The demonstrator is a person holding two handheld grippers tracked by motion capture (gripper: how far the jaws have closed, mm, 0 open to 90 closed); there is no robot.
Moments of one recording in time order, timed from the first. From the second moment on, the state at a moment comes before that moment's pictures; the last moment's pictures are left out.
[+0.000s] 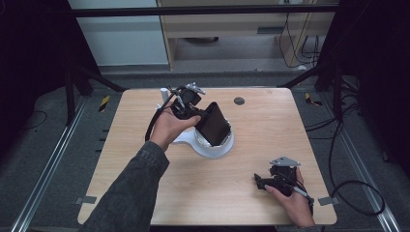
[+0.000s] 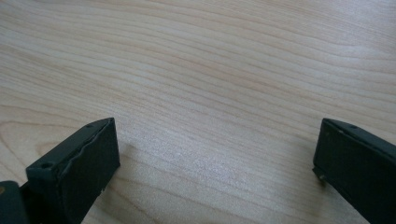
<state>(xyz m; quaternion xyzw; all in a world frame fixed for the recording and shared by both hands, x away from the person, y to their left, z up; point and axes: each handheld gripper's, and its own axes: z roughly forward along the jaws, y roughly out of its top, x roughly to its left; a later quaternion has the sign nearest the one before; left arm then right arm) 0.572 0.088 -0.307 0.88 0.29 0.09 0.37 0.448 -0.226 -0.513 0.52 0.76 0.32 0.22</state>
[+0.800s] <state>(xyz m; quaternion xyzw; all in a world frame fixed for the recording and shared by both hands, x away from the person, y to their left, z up) 0.583 0.094 -0.304 0.87 0.31 0.12 0.36 0.448 -0.226 -0.513 0.52 0.76 0.32 0.22</state>
